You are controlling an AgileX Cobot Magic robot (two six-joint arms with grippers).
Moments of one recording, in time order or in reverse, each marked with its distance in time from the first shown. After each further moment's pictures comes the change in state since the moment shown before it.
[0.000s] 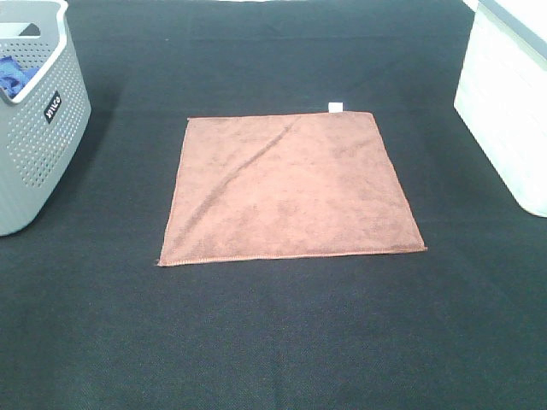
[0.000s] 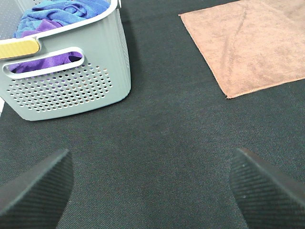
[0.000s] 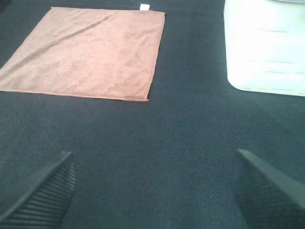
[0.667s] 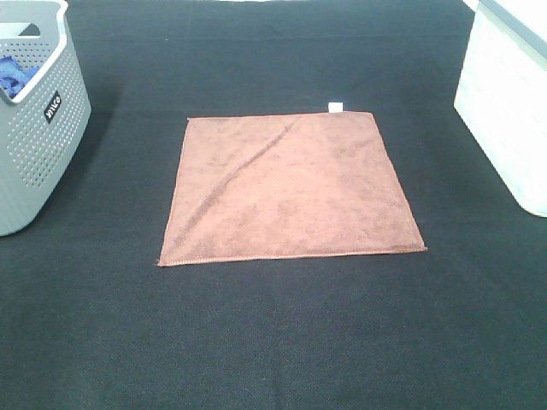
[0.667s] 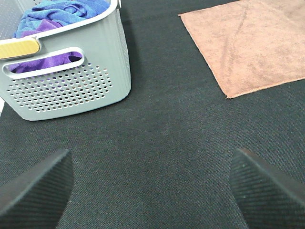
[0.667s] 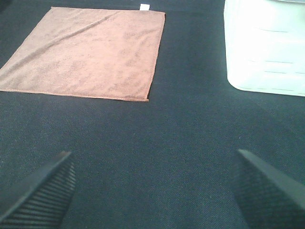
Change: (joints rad) left arm 0.000 0.000 0.000 0.000 0.000 0.000; right arm 0.000 0.000 0.000 0.000 0.000 0.000
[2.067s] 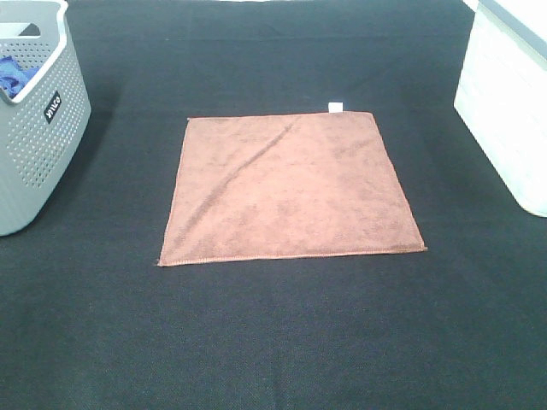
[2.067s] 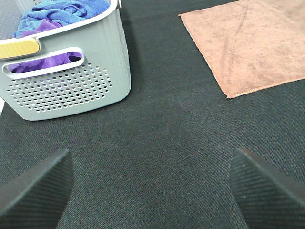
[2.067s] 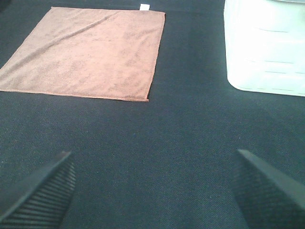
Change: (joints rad) left arm 0.000 0.000 0.000 0.000 0.000 0.000; right arm 0.000 0.000 0.000 0.000 0.000 0.000
